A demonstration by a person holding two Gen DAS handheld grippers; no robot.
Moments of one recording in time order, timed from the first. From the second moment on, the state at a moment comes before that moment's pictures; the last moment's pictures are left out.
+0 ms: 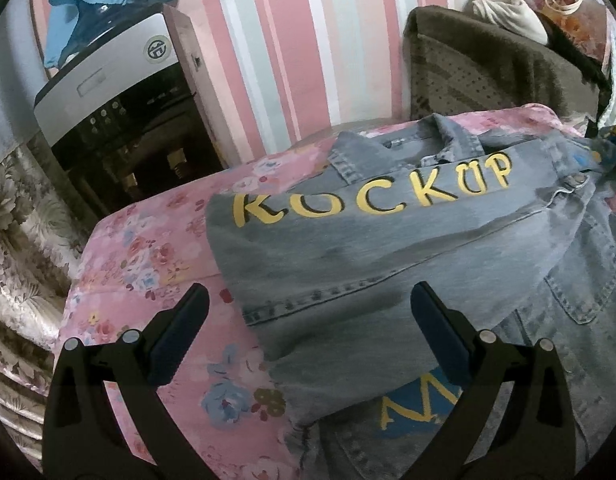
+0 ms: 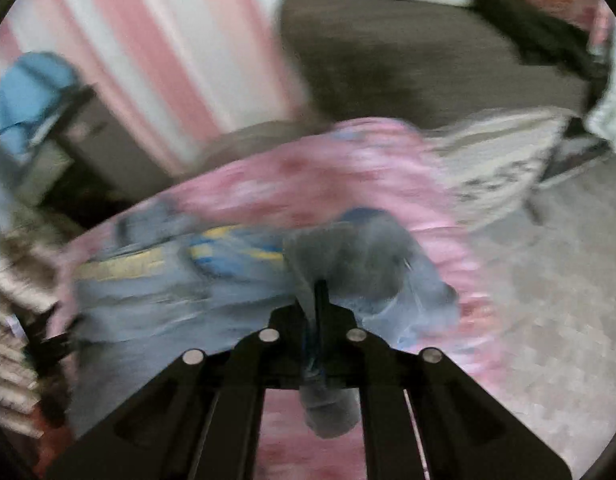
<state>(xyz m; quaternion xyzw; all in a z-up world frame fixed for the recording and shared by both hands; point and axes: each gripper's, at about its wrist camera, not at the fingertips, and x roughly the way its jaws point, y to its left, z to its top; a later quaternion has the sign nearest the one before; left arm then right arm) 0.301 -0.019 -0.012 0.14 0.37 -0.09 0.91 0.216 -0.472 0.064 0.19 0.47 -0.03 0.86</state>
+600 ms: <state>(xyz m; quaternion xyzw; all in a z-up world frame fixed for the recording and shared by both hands) 0.311 0.013 -0.009 0.12 0.38 -0.06 0.92 0.341 -0.259 0.000 0.12 0.48 0.14 0.86</state>
